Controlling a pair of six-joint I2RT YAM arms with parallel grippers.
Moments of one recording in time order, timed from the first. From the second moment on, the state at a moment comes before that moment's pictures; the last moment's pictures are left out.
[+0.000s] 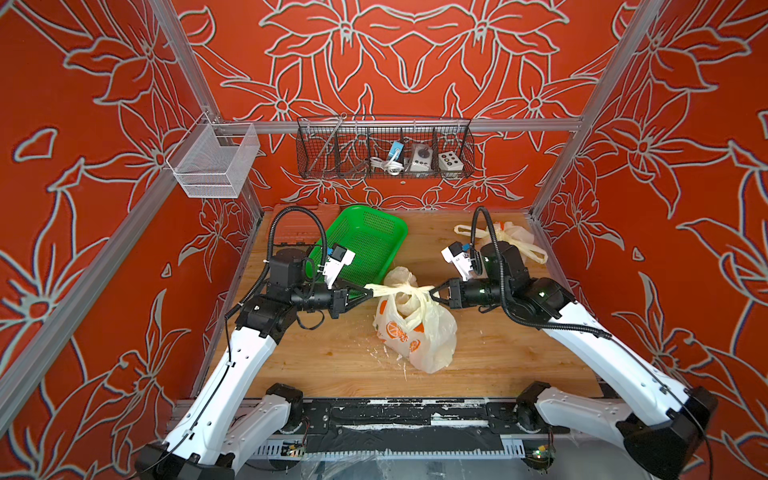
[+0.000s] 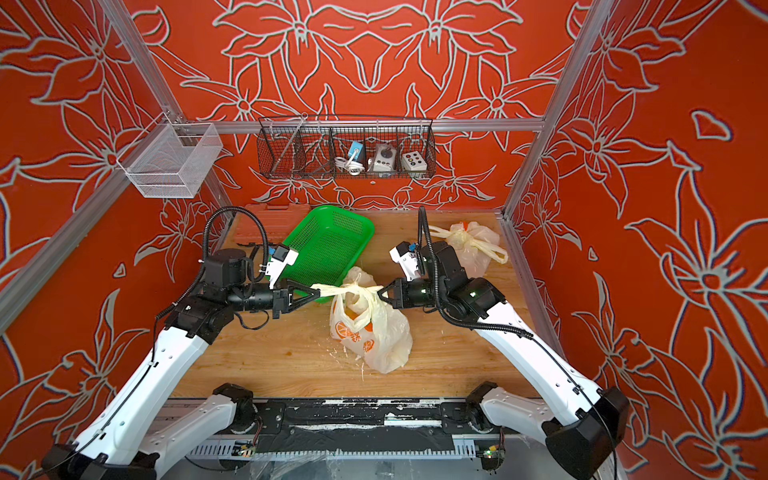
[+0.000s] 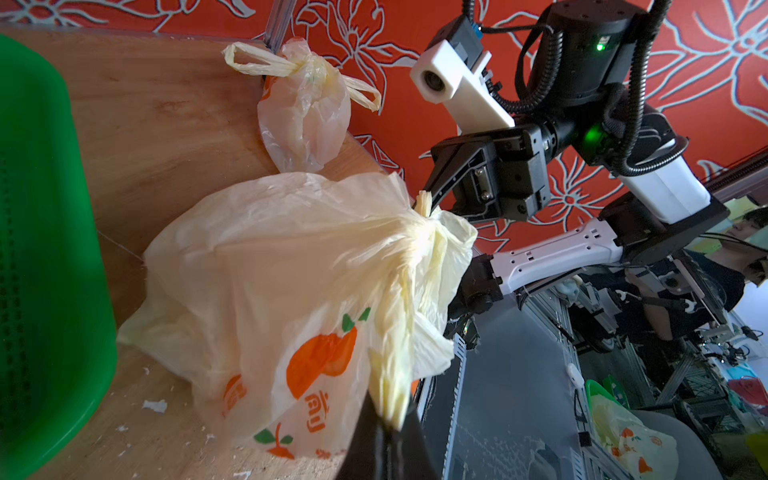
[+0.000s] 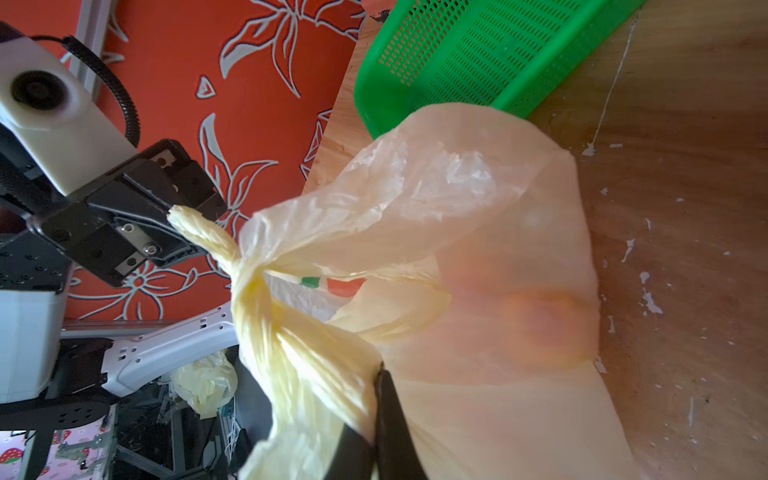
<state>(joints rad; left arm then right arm) -0.19 0.93 0.95 -0.58 0.99 -0.17 0.59 1.10 1.08 -0.65 -0.61 0.53</state>
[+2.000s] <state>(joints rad) 0.01 1.06 0.36 0.18 -0.16 -0.16 0.10 1.27 0.44 0.21 0.39 0.03</state>
